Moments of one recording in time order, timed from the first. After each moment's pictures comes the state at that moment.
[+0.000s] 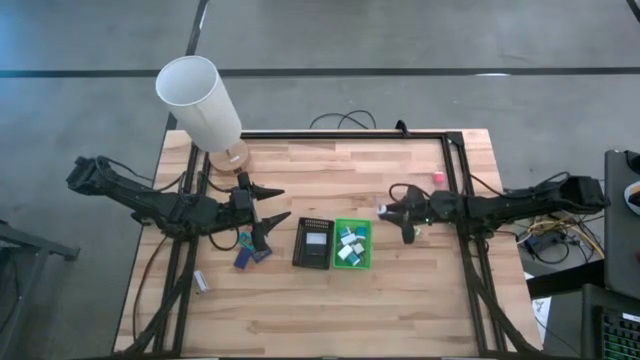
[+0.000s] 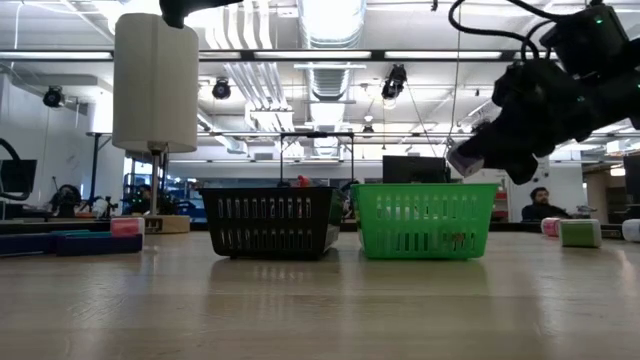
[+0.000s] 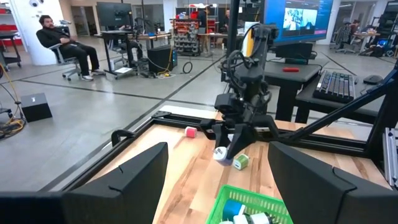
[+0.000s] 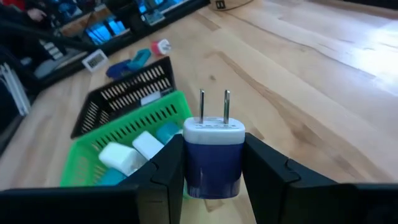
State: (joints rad) left arm -0.33 1.00 0.70 0.21 -0.63 -0.06; right arm -0.04 0.90 0.10 0.45 0.11 0.46
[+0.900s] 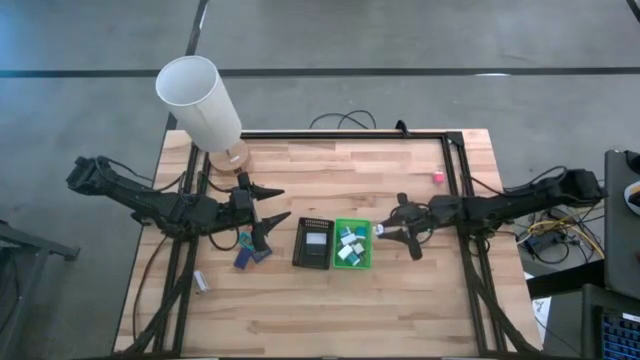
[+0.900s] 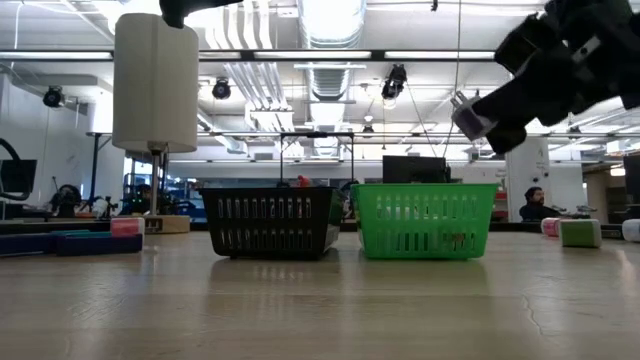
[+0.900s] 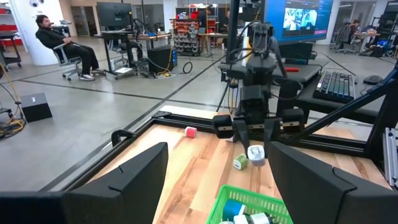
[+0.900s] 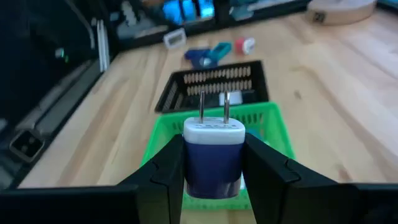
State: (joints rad) left arm -0.33 1.00 0.70 0.21 -0.63 -0.06; right arm 0.09 0.91 0.21 0.40 -0.05 0.27
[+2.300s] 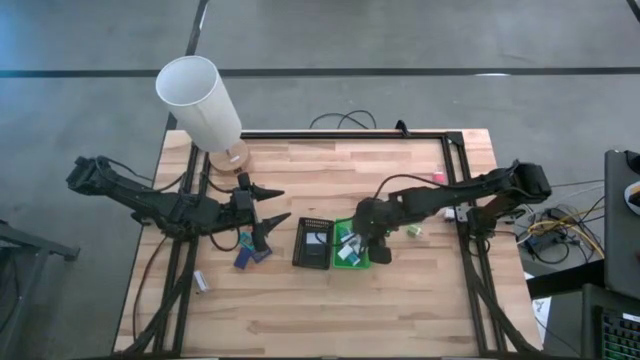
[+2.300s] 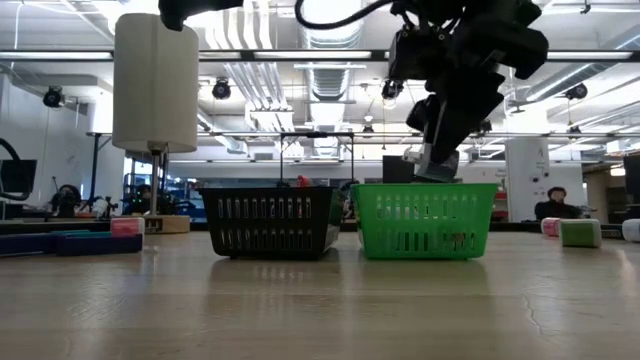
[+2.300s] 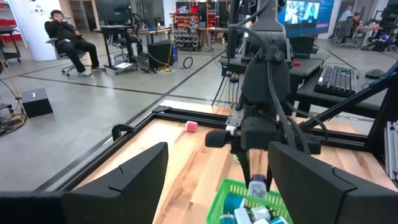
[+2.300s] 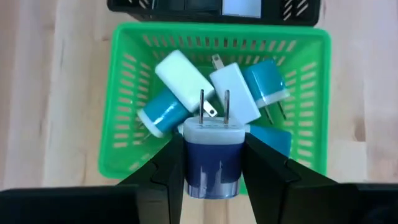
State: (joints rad) left arm -0.33 1.00 0.70 0.18 -0.63 -0.08; right arm 0.09 1.55 1.02 -0.57 -0.10 0.14
